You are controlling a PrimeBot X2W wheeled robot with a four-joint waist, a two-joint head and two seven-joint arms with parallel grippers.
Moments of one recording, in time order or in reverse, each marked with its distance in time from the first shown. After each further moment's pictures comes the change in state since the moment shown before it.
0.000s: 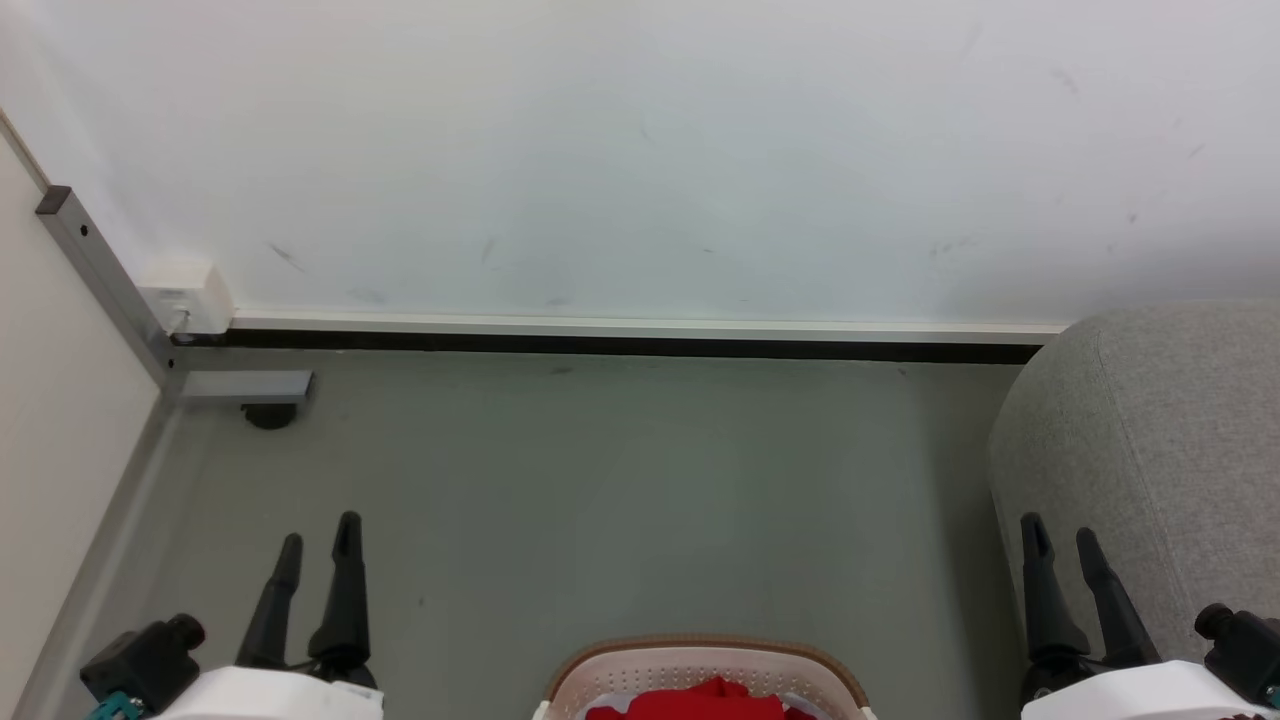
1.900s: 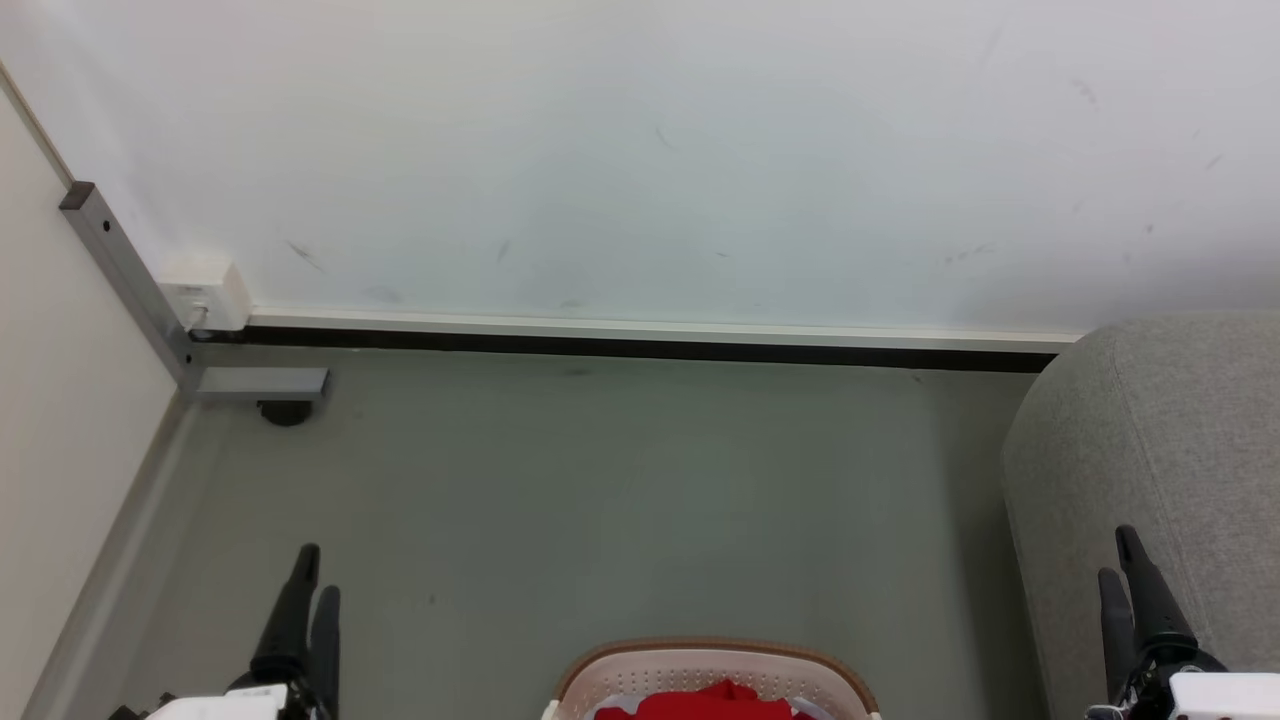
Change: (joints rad) left arm -0.011 -0.020 0.044 0.109 -0.992 0.000 0.203; right arm 0.002 0.006 -0.123 0.026 0.922 0.000 0.203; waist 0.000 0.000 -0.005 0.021
